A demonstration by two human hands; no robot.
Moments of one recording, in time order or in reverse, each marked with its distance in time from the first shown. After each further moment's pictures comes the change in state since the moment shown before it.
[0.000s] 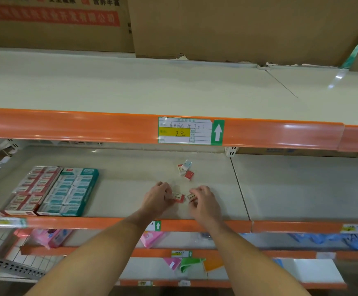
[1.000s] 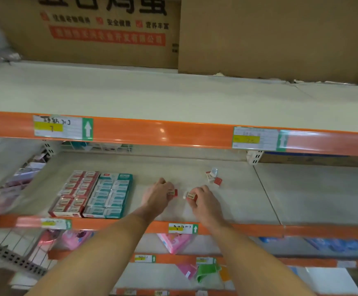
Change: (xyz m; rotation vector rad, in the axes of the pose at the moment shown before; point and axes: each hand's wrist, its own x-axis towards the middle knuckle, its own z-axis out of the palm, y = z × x) left_hand -0.014 -0.078 -0.081 0.159 0.100 0.126; right_hand 0.005 -0.113 0.032 -0.051 0.094 -0.062
